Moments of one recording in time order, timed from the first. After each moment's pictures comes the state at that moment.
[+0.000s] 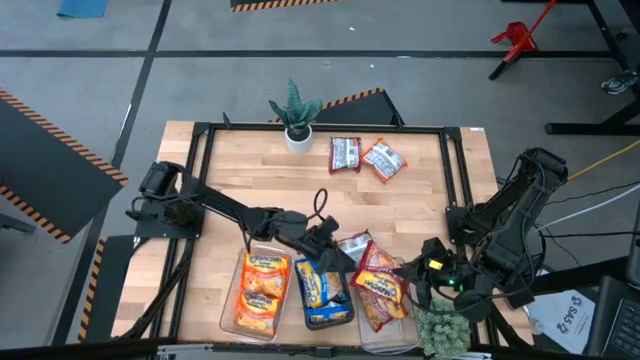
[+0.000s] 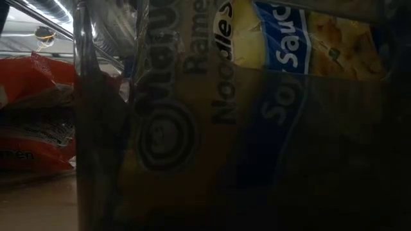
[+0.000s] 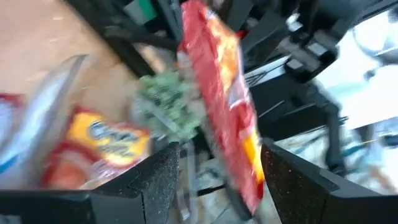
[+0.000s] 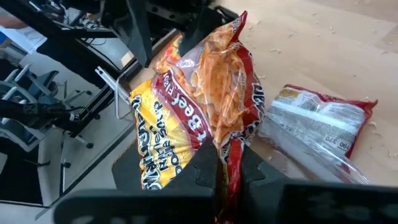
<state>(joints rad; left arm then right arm) -0.25 1.78 1.10 0.60 0.12 -1.09 0.96 1.29 1.06 -0.63 0.85 1.45</state>
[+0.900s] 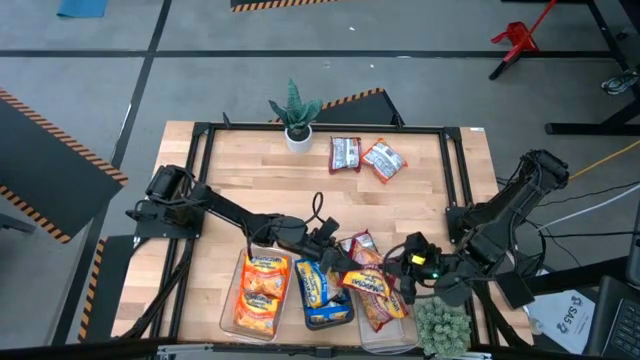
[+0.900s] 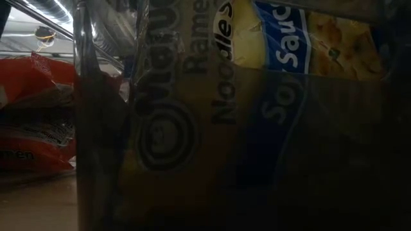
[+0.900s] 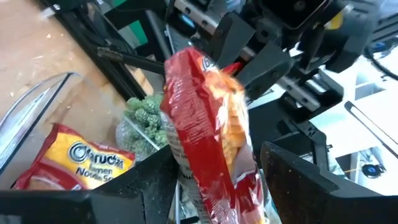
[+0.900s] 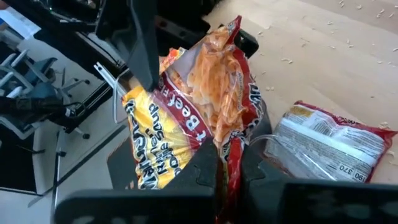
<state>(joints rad) -0.28 1.84 1.10 0.76 0.01 -1.15 0.80 1.30 1.06 -0.49 0.72 1.22</state>
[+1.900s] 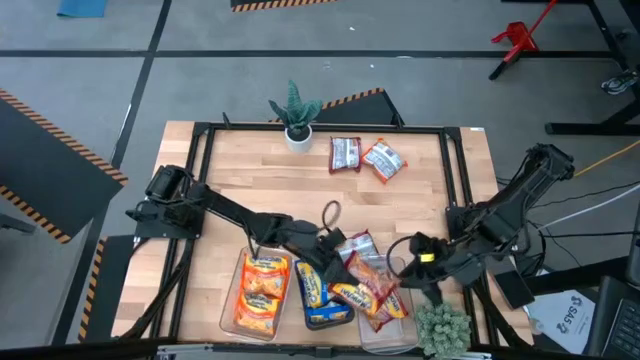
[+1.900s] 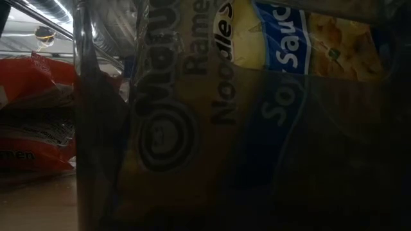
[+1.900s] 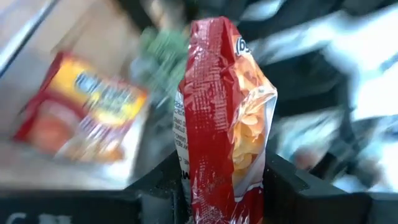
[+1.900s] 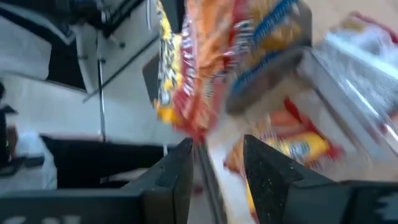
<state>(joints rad) -0.28 1.84 1.21 0.44 0.19 -1.18 0.77 1.16 1.06 -0.61 0.23 1.15</state>
